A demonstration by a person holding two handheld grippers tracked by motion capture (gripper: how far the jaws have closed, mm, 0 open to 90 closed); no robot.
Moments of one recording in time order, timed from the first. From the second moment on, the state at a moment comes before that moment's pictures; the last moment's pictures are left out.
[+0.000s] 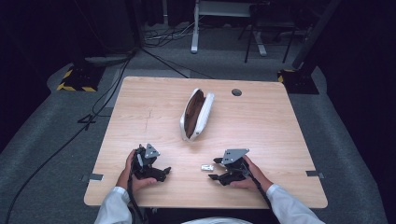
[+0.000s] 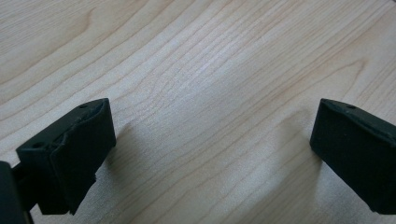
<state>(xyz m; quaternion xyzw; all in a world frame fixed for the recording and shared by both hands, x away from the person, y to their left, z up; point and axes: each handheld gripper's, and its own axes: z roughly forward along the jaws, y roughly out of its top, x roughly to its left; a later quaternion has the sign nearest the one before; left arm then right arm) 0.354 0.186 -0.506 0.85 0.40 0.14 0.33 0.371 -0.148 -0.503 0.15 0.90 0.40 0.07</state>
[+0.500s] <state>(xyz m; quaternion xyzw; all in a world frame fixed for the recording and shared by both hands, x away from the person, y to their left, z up) 0.352 0.186 -0.505 0.84 0.40 0.15 0.32 0.369 -0.141 -0.500 0.14 0.90 0.40 0.07</state>
